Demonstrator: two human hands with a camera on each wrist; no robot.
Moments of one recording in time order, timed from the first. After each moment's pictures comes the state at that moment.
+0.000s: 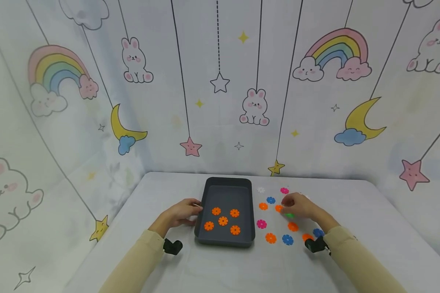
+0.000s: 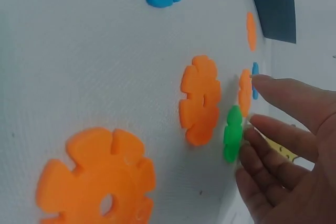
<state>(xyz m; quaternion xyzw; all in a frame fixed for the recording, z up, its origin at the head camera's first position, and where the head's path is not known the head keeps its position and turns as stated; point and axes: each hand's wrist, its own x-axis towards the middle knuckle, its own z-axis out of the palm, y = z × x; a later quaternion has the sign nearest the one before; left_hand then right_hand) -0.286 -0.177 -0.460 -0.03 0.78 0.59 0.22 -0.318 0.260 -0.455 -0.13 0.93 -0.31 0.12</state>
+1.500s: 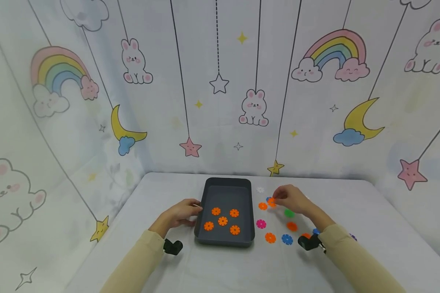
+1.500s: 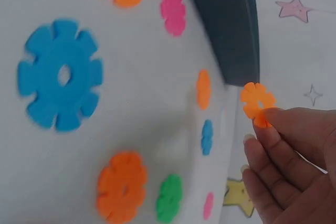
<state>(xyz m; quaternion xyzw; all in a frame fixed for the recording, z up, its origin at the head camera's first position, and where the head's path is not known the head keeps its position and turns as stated) -0.284 -0.177 -0.457 -0.03 0.79 0.57 0.22 -0.319 0.236 -0.437 -0.19 0.91 -0.36 0.05</state>
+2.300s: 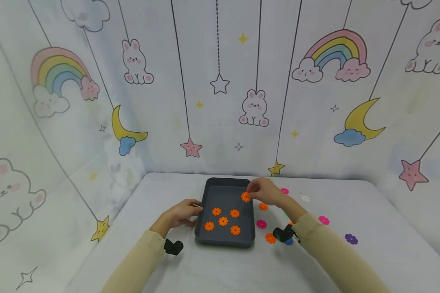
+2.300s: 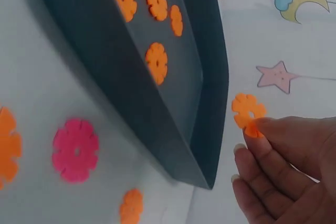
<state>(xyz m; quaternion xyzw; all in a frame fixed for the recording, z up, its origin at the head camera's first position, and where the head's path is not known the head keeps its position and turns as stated) -0.285 -0.176 -0.459 -0.03 0.79 0.57 0.21 -0.324 0.151 -0.407 -0.24 0.90 -0.37 0.06</state>
